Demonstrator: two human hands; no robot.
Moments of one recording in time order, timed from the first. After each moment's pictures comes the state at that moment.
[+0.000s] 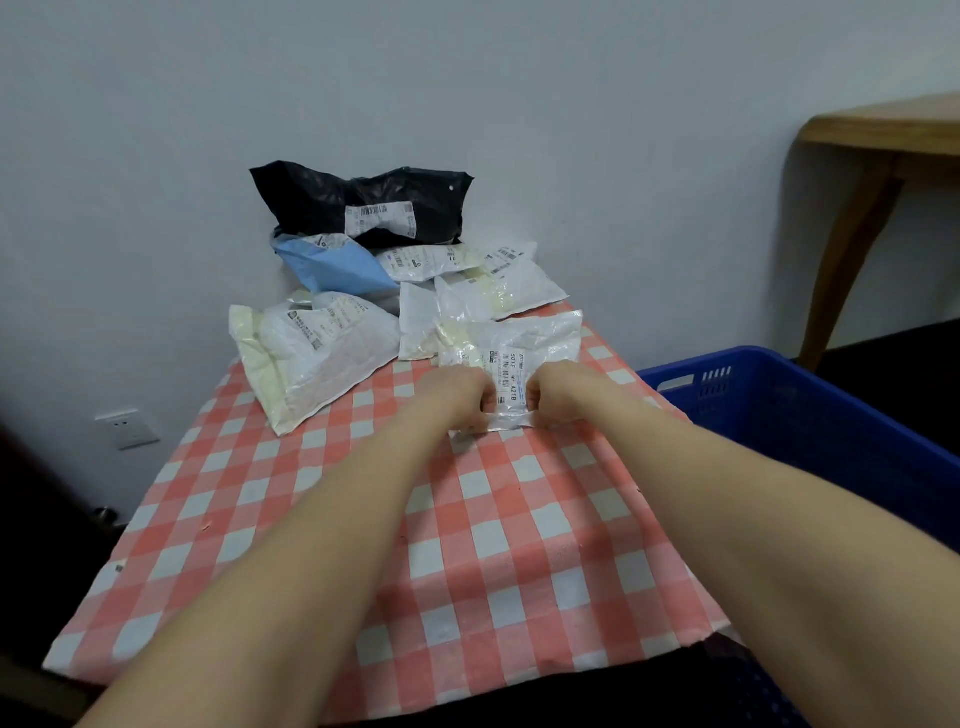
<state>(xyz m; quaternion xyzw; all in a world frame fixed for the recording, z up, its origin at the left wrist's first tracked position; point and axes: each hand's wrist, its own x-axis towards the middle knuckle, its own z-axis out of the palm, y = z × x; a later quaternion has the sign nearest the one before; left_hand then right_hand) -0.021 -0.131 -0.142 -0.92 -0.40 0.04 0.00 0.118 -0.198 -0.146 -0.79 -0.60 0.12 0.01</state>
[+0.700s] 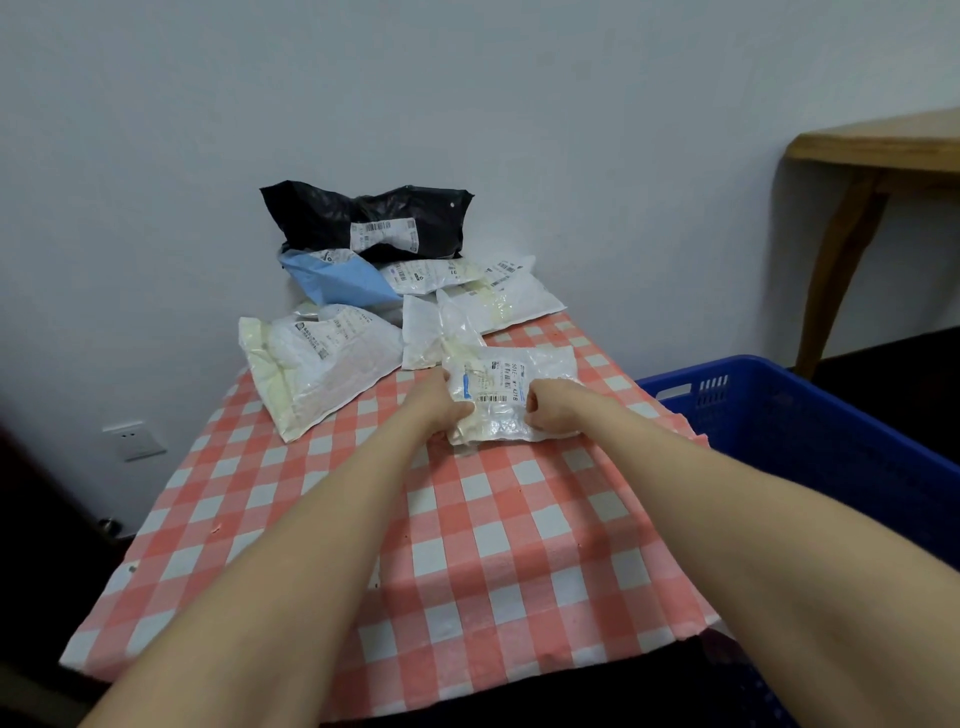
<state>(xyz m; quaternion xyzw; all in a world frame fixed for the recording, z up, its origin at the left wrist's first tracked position) -0.045 -0.137 -0.143 -0.80 -0.55 -0.10 -0.23 0.108 -0.210 -0.156 -0.79 -0.59 0.16 0.05</state>
